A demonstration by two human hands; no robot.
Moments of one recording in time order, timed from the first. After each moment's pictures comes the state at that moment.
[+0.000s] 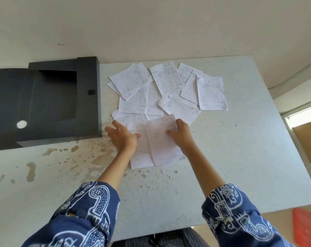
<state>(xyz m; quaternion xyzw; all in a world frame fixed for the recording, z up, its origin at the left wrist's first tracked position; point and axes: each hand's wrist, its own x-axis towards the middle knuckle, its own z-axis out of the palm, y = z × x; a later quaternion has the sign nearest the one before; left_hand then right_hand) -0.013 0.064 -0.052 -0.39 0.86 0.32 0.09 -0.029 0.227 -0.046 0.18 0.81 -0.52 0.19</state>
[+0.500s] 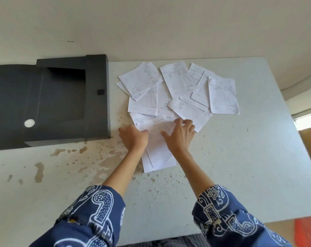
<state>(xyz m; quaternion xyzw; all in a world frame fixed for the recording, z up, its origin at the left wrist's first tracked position) -0.024 0.059 -0.050 -0.41 0.82 0.38 0.10 -0.029 0.177 -0.062 0.14 0.96 -0.23 0.08</state>
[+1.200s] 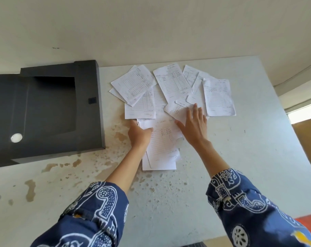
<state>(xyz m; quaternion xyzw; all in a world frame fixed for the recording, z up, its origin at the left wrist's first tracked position) -0.056 0.072 -0.058 -0.36 0.74 0.55 0.10 -0.085 0.239 -0.069 0.03 0.99 -0.07 0.14</state>
